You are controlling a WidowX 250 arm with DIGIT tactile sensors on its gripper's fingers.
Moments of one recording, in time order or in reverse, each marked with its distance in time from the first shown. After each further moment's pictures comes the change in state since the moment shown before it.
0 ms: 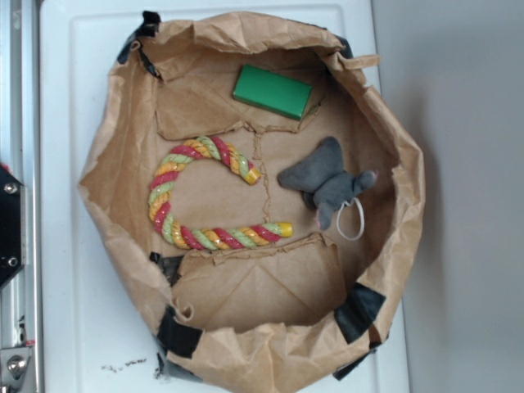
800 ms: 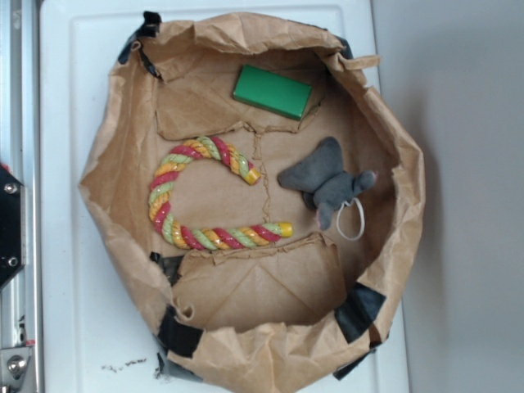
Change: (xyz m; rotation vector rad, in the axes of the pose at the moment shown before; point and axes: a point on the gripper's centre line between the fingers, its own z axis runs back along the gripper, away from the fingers) arm -0.040 -0.001 -0.012 0.037 -0.054 0.168
